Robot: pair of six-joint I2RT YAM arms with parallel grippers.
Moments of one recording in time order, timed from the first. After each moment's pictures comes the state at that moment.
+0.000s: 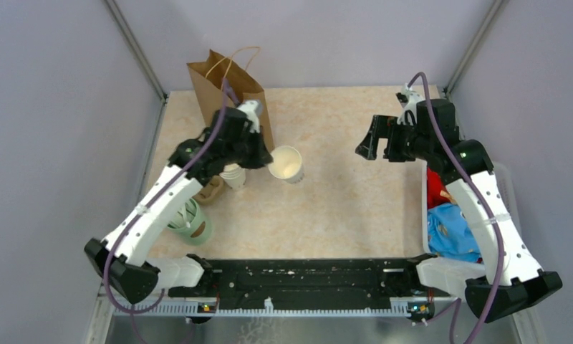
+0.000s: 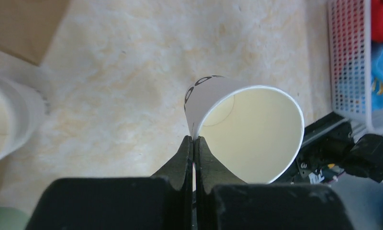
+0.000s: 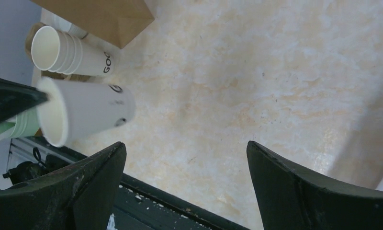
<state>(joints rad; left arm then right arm) -0.59 1.26 1.39 -0.81 0.07 -0.46 0.31 1.11 1.39 -0.91 -0.21 0.34</state>
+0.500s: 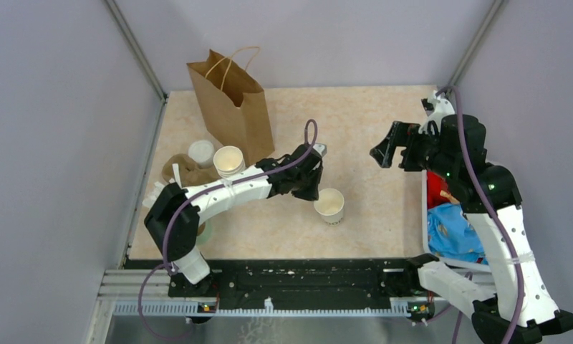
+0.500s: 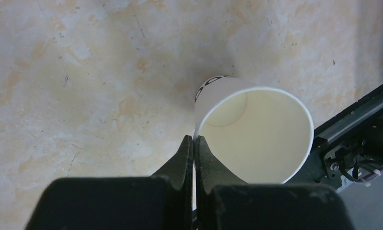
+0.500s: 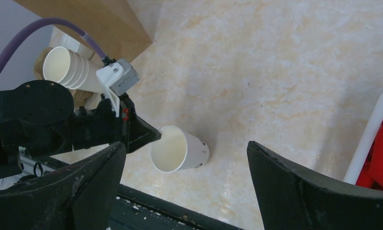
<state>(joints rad) -0.90 1.65 1.24 -0.50 0.03 -0.56 0.31 0.94 1.39 -0.94 -0.12 0.35</state>
